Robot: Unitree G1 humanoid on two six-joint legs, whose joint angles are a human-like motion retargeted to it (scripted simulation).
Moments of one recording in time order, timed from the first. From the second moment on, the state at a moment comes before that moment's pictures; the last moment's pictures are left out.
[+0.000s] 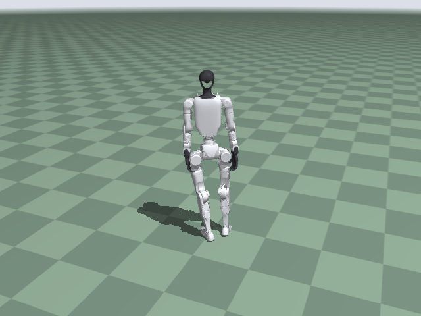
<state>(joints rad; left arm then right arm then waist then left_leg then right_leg) 0.07 0.06 0.19 1.58 0.33 0.07 -0.16 -0.01 -0.13 0.08 1.59 -0.43 0.08 0.20 -0.22 0.05 -0.15 0.00 -0.06 0.19 -0.01 -0.13 0.03 -0.08 -0.05 -0.38 0.03 0.12 0.03</state>
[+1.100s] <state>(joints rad) 0.05 0.06 0.22 1.59 0.33 0.07 -0.17 -0.01 -0.12 0.08 1.59 -0.39 0.08 0.22 -0.34 0.05 -0.18 -0.01 -0.09 0.12 -0.01 -0.13 0.05 -0.09 -0.07 -0.47 0.01 0.13 0.03</state>
